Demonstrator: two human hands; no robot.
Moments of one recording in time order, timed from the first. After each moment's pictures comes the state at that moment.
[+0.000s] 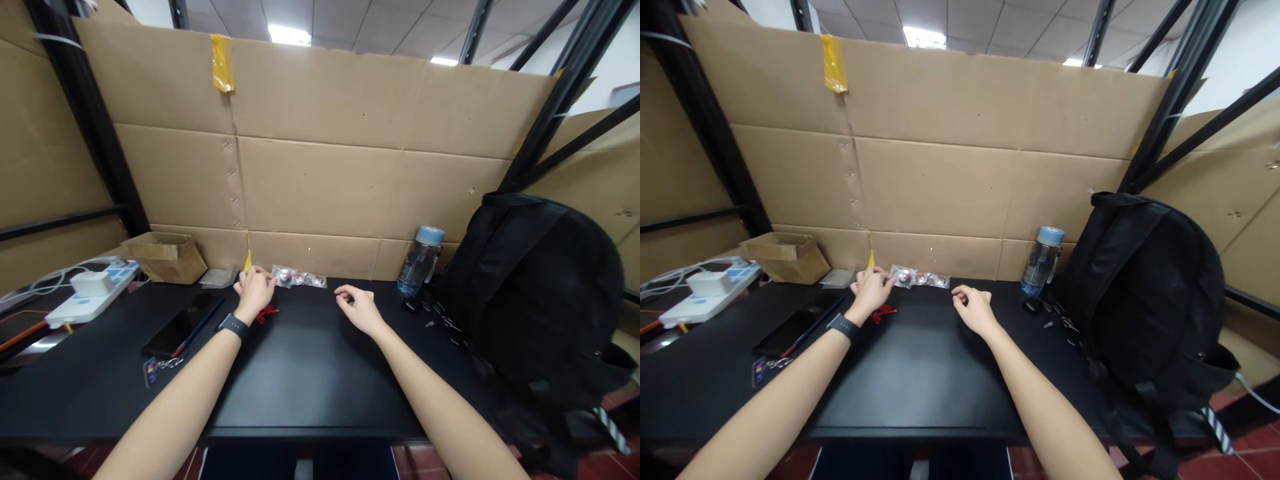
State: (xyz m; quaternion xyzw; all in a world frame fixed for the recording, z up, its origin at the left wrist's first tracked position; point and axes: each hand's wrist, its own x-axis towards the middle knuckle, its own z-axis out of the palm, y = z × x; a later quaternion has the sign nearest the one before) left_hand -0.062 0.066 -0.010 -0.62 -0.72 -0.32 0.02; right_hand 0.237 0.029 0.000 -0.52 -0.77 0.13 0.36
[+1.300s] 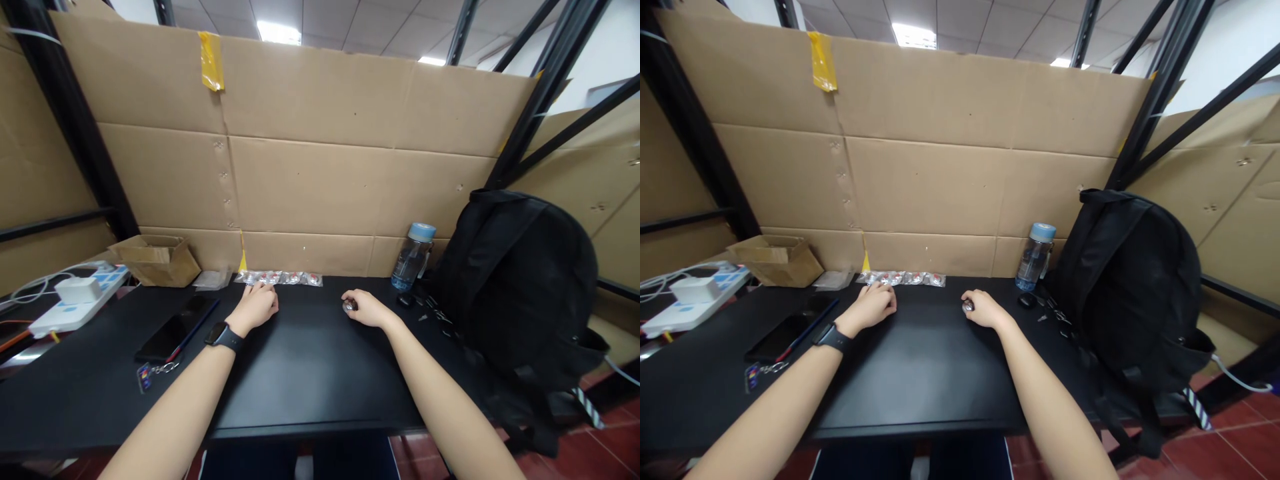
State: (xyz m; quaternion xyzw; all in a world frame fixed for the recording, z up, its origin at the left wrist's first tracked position) left_hand -0.064 0.043 -0.017 -0.82 -0.56 -0.14 0.02; right_hand 0.286 0.048 -0.012 -0.51 -0.84 0.11 0.17
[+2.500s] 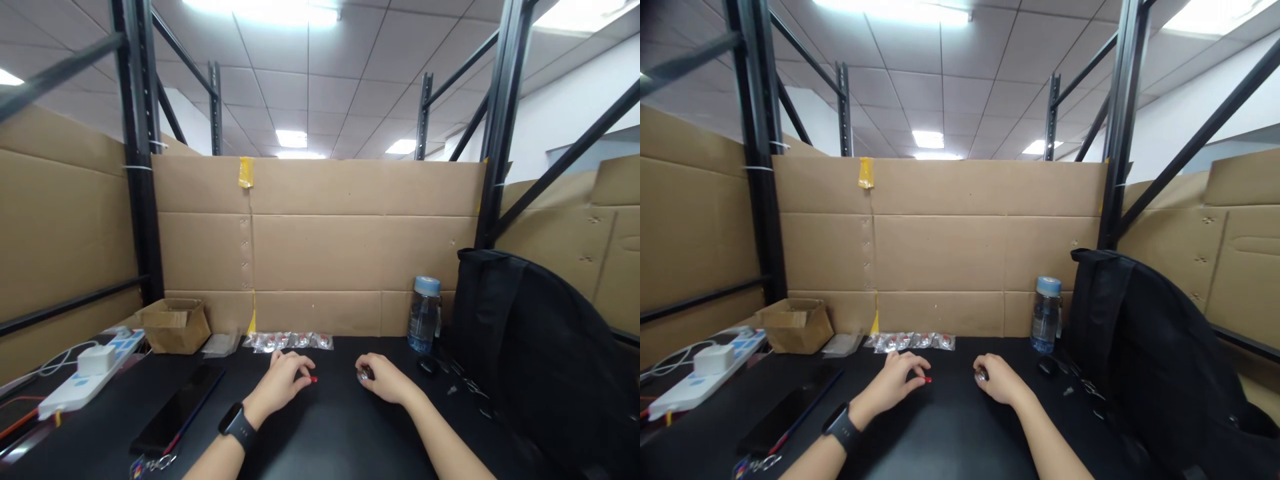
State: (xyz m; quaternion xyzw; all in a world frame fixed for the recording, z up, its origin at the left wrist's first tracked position) left_hand -0.027 0.024 -0.006 -0.84 -0.44 -0.28 -0.11; right_hand 0.286 0.040 -0.008 -0.52 -0.83 0.10 0.20
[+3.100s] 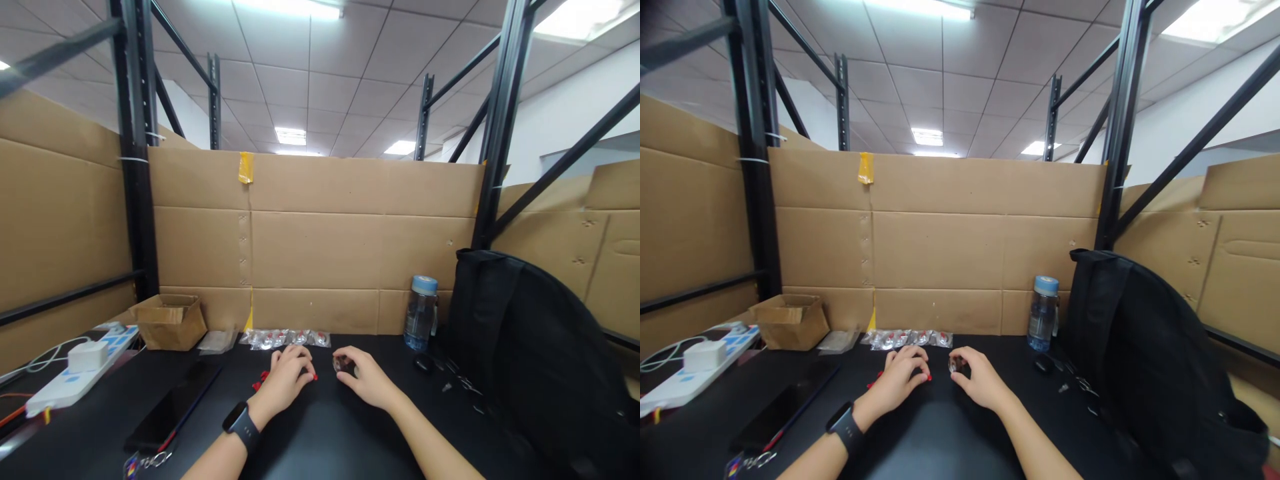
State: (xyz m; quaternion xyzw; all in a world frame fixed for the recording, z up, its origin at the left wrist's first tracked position) left_hand -0.010 0.017 -0.009 -0.83 -0.46 -0.30 -0.08; right_hand 0.242 0.021 0.000 -0.40 -0.82 0.18 0.37
